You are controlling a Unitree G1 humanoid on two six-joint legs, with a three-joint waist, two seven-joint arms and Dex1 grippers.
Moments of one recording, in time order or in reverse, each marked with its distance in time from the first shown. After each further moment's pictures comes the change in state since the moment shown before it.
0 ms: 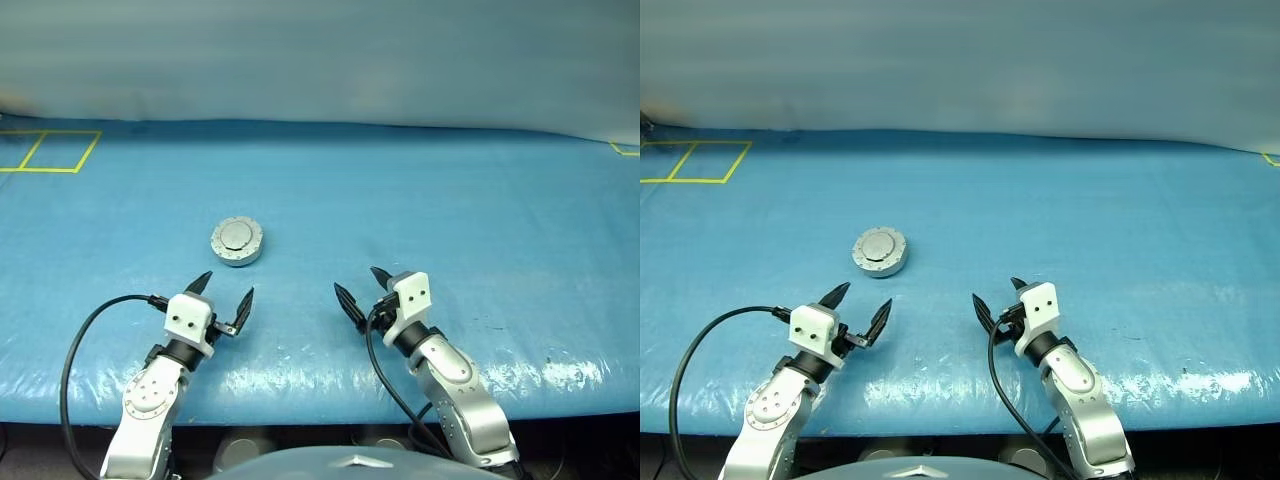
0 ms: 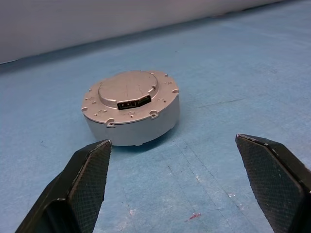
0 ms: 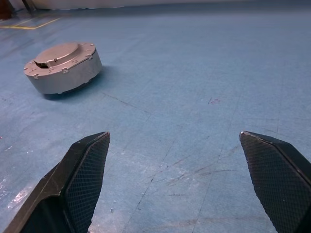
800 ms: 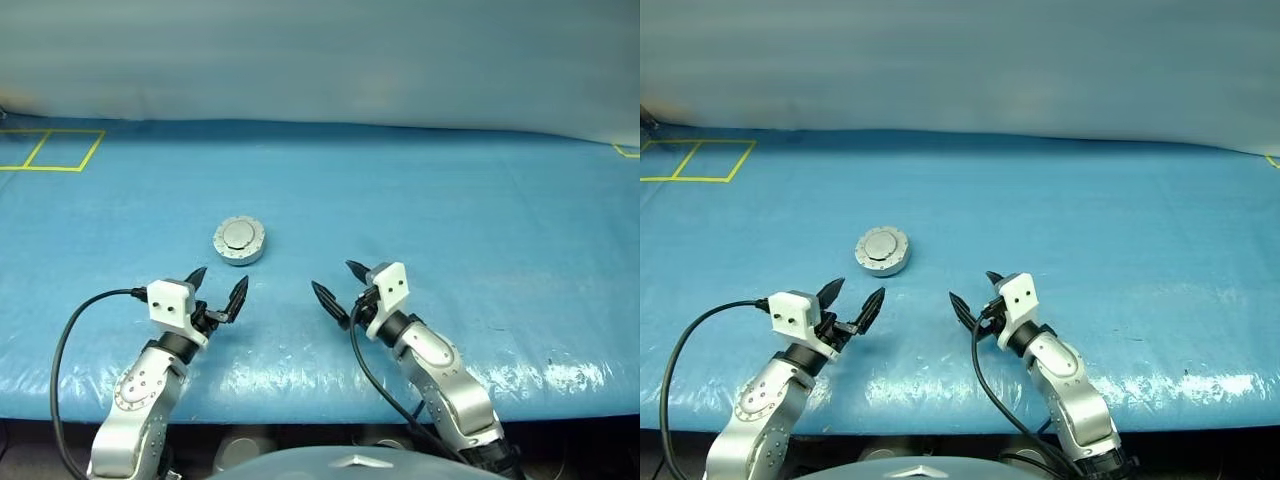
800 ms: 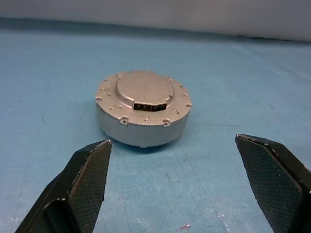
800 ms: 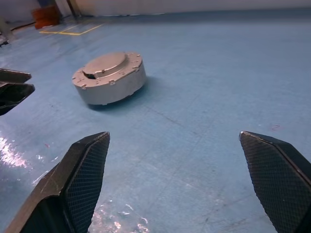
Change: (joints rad) left arm -0.007 0.003 0.027 -0.106 -0.171 0.143 0.047; right arm -0.087 -0.007 0.055 0.035 0.046 0.013 0.032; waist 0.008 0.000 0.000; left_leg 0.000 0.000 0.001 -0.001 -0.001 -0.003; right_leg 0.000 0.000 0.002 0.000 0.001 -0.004
